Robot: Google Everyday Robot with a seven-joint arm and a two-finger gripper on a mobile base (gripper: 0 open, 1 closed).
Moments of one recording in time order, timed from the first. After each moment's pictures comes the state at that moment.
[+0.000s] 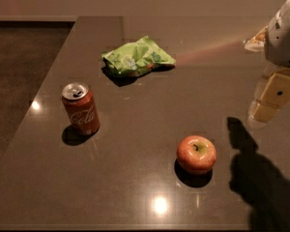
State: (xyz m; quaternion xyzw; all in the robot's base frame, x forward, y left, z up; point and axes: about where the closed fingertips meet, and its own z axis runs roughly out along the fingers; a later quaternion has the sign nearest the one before) arm 0.438 -0.217 0.976 -0.60 0.78 -0.03 0.16
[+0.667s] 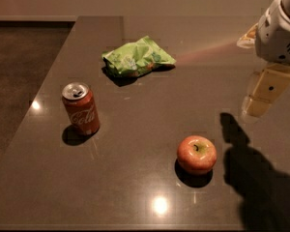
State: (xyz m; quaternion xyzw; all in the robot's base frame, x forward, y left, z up) arm 0.451 -0.209 0.975 -0.62 0.77 -0.04 0.16
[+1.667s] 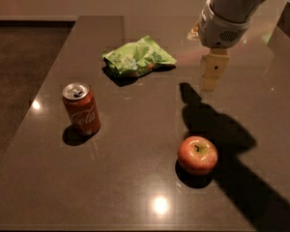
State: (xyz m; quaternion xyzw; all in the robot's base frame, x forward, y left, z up) arm 0.559 -0.155 0.938 -0.70 0.70 -0.03 0.15
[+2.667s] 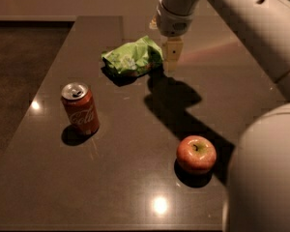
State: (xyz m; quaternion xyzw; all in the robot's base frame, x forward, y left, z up) arm 0.675 -0.071 0.914 -0.77 0.62 -0.05 0.17
